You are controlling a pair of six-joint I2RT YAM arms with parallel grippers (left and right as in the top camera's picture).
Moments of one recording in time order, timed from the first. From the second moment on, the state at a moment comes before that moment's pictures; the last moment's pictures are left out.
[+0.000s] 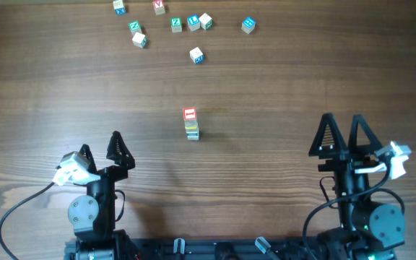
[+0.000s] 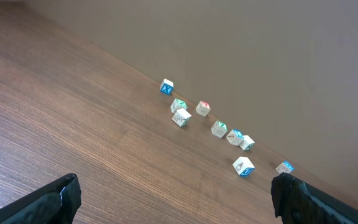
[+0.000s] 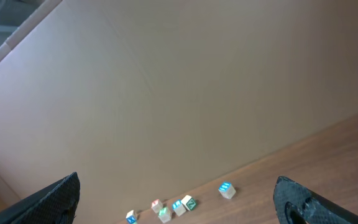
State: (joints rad) left arm 0.13 0.01 0.01 -0.07 0.01 -0.53; right arm 0.29 0.18 0.27 0.14 0.21 0.56
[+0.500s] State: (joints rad) left arm 0.13 0.01 0.01 -0.07 0.01 -0.53; right arm 0.28 0.02 0.10 0.20 0.21 0.56
